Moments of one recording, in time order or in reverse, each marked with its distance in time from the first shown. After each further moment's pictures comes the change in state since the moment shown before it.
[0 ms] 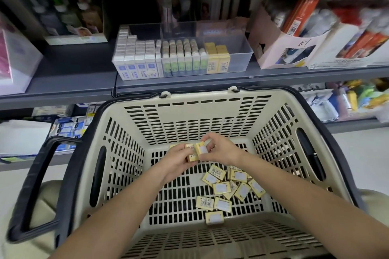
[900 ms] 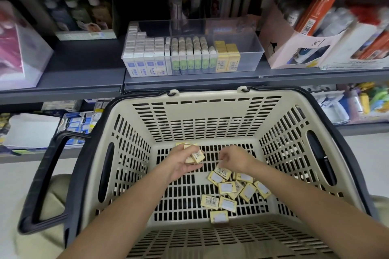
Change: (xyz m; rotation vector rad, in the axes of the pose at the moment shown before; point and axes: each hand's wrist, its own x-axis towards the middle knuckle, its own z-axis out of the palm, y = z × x) left_hand -0.003 -0.002 -0.005 -0.119 0.152 -0.104; right_hand 0.000 0.033 0.002 -0.322 -0.012 0.148
